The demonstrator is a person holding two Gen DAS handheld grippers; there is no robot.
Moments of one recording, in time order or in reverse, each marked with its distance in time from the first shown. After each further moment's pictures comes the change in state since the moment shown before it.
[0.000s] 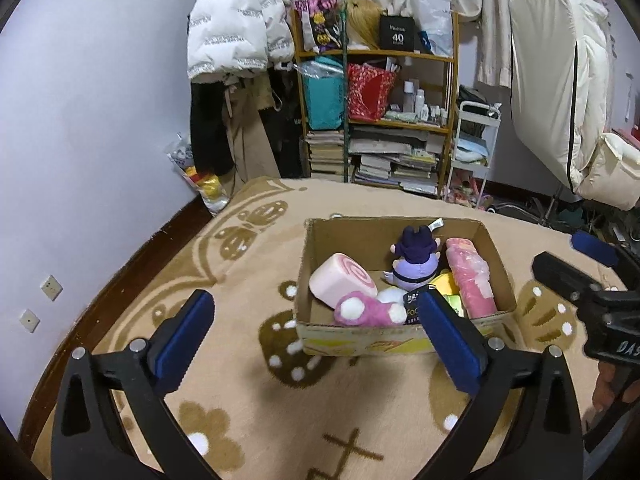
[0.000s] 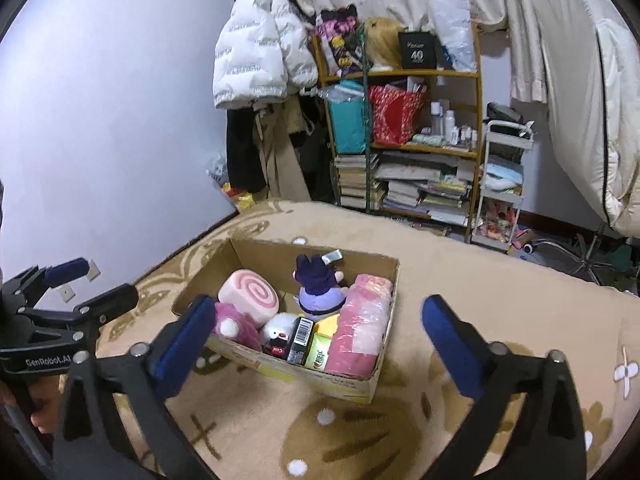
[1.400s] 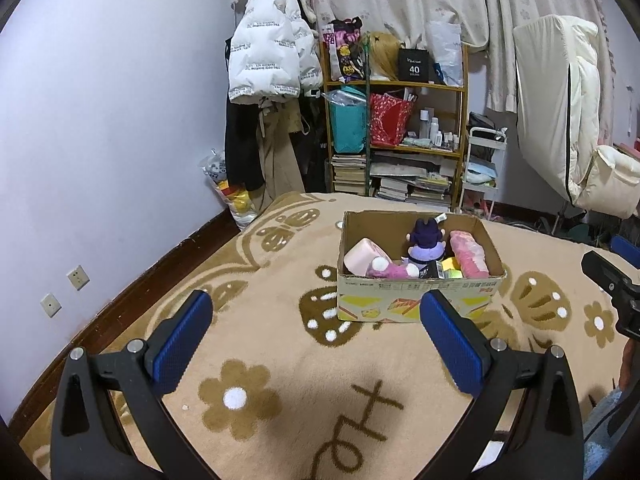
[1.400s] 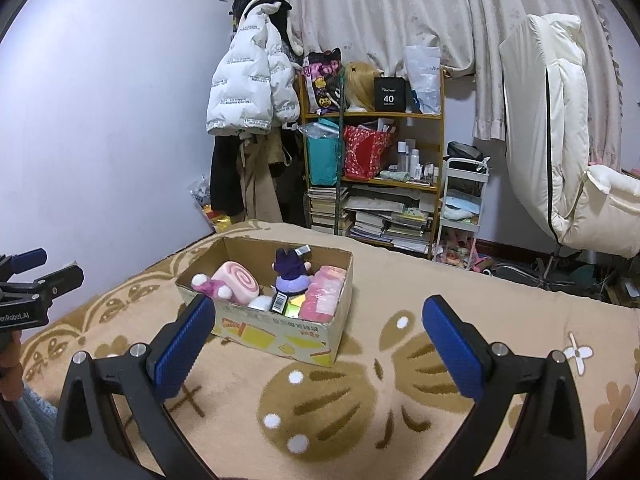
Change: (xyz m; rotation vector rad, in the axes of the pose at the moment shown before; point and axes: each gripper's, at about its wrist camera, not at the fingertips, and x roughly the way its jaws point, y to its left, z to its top) left arm -0.088 0.029 -0.058 -0.032 -0.099 0.058; right arm -0.099 0.001 -0.050 -0.059 -0.123 -0.117
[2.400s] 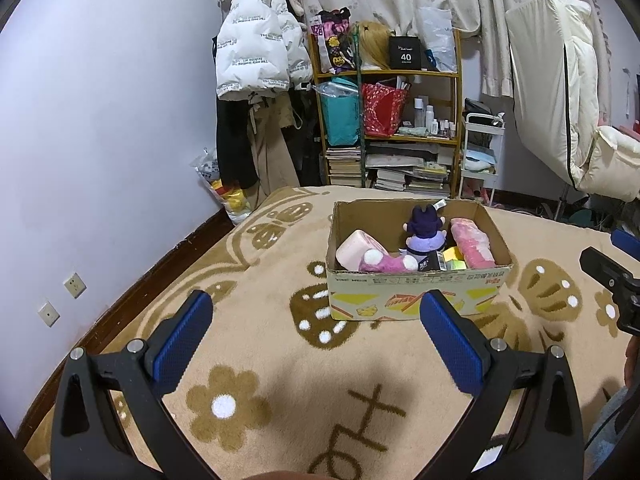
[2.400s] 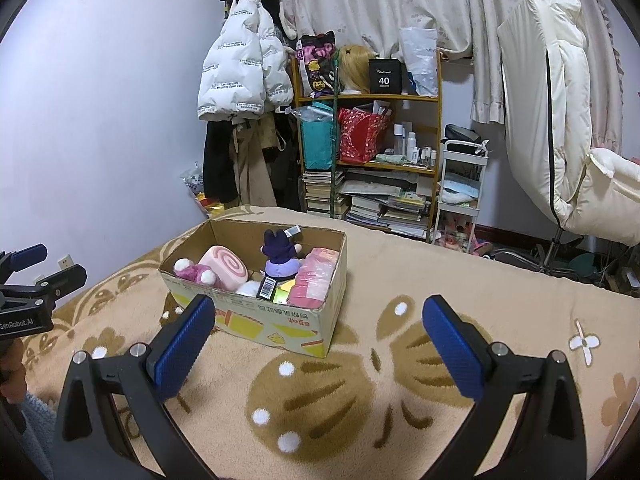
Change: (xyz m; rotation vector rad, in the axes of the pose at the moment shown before) left arm 0.031 -0.016 -0.006 0.038 0.010 0.002; right arm 0.027 -0.013 -0.013 0.019 0.043 -0.004
